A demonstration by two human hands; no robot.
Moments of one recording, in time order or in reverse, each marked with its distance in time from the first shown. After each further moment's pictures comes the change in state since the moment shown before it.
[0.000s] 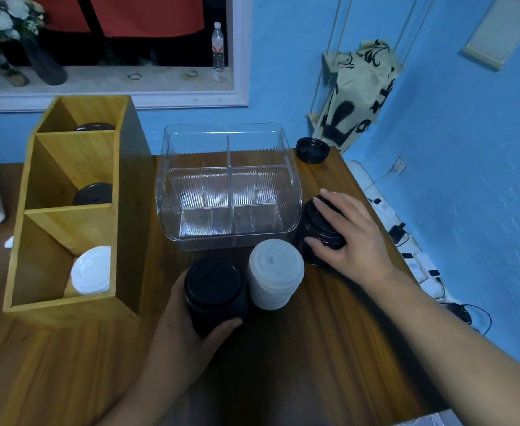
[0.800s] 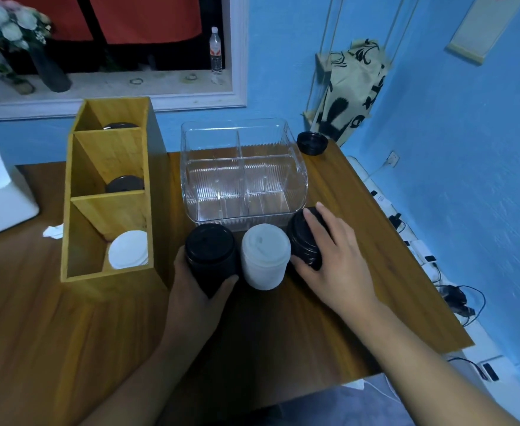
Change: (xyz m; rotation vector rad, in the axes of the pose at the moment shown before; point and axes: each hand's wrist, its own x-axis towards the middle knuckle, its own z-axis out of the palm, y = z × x) left_hand -0.002 -0.012 -0.018 -0.041 0.096 -0.069; right_hand -0.049 -0.120 -0.009 -0.123 -0.130 0.317
